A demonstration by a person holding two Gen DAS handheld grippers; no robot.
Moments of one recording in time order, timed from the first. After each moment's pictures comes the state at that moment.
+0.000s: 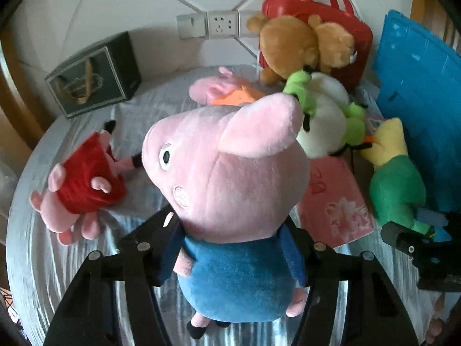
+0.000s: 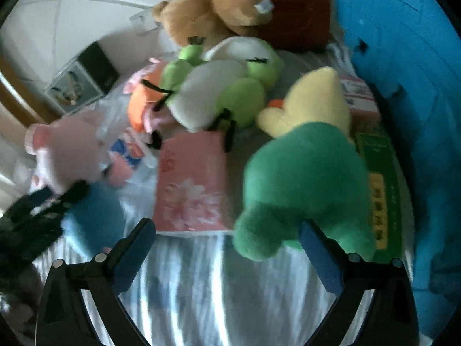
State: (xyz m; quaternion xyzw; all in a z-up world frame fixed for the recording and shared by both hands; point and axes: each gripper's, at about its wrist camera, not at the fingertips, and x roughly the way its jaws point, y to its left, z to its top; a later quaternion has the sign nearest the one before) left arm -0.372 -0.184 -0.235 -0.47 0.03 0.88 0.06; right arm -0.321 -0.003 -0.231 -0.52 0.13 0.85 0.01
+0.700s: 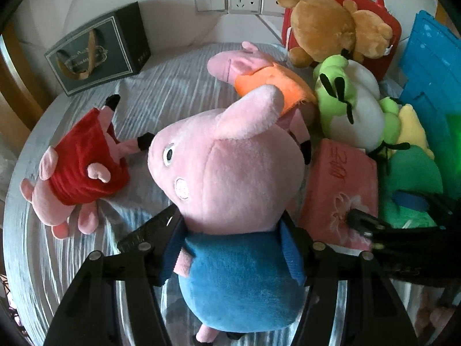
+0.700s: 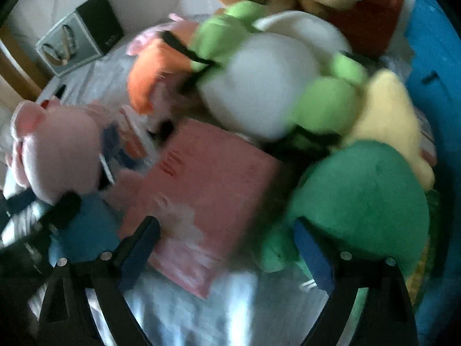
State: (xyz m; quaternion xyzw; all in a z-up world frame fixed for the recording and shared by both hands) left arm -0.396 -0.210 -0.256 -0.52 0.01 0.86 0.04; right arm -0.384 -0.039 -0.283 -0.58 0.04 0.81 0.01
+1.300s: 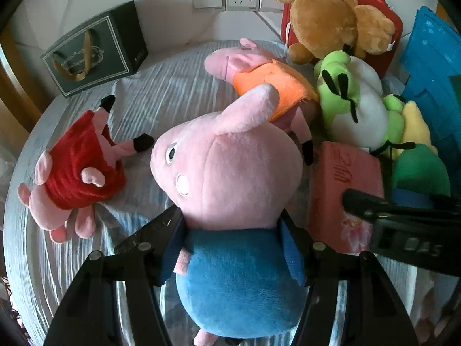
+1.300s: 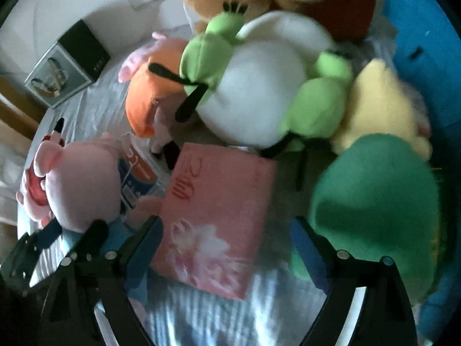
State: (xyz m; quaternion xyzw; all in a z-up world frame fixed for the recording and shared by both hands) left arm -0.406 -0.210 -0.264 -0.52 0.02 0.85 0.04; right arm -0.407 -0.051 -0.275 -0.58 0.12 0.80 0.03
